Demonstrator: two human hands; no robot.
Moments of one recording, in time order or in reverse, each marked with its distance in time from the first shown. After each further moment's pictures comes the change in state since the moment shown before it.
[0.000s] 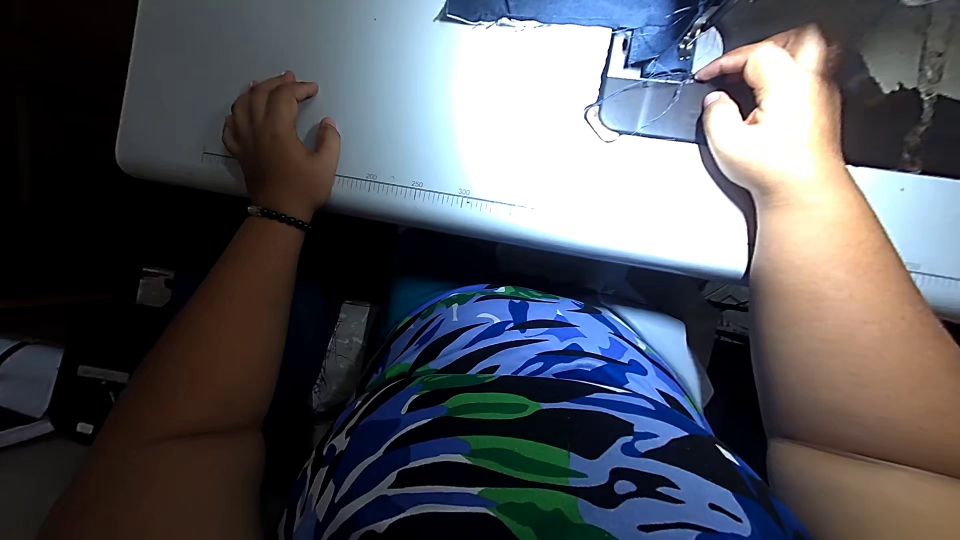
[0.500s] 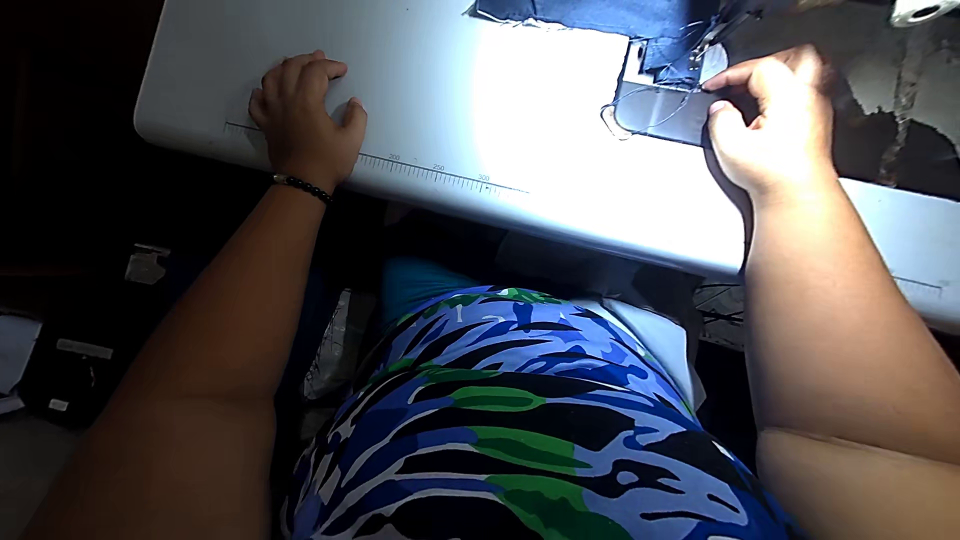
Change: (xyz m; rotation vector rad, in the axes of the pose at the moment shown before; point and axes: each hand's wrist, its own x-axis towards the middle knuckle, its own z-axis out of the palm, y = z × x) left_hand 0.000 0.004 -0.002 -0.026 -0.013 -0.041; right_hand -0.001 0.000 0.001 0.007 0.031 -0.038
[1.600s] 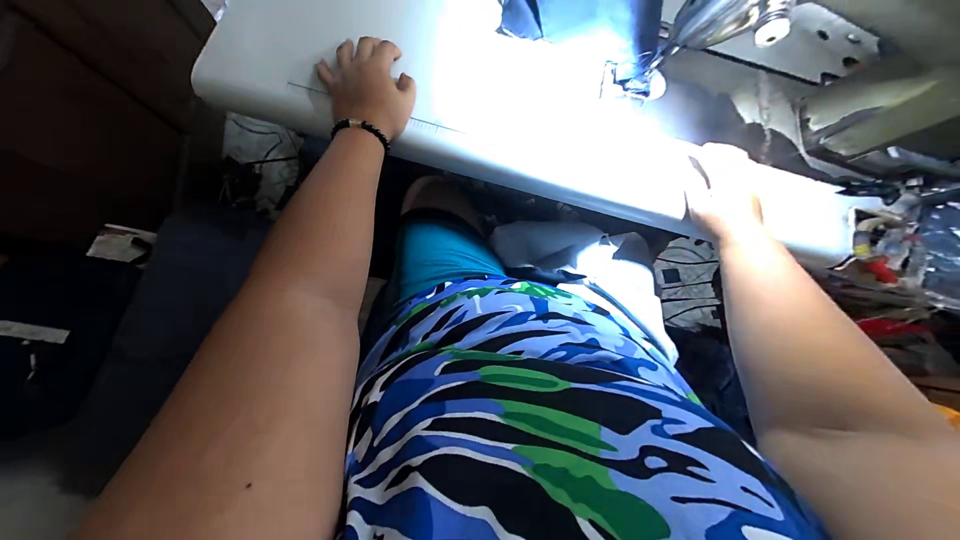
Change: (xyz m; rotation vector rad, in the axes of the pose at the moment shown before) left_hand 0.001 0.002 -0.004 -0.008 -0.033 -0.011; right_hand -0.102 0.017 -0.015 -0.277 -0.029 0.049
